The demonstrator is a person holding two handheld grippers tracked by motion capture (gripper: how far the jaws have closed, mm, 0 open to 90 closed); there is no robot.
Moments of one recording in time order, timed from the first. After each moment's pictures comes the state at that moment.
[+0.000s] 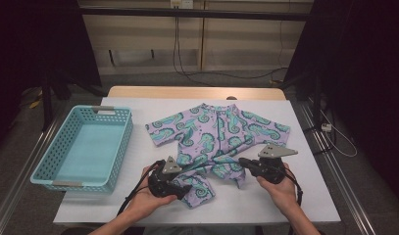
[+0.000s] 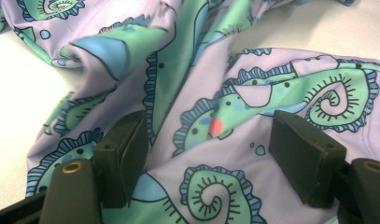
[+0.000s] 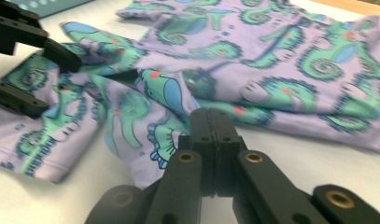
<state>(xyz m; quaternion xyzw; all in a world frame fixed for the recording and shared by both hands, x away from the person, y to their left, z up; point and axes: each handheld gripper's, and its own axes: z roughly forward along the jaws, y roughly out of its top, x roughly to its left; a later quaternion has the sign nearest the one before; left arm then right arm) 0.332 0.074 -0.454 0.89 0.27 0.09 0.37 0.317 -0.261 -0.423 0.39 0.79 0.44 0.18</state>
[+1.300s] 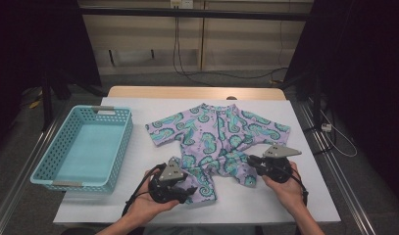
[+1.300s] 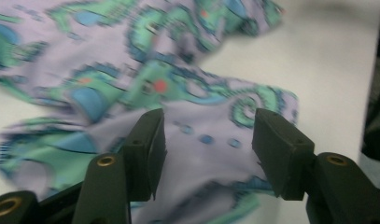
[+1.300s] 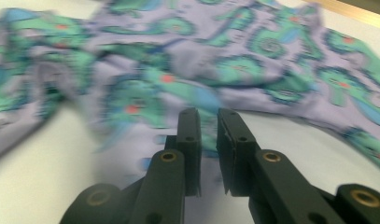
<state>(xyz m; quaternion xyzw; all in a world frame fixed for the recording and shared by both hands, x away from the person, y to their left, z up) 0.304 0.066 -0.433 0.88 0.23 0.07 0.42 0.318 -0.274 -0.427 0.40 0.80 0.39 0.22</state>
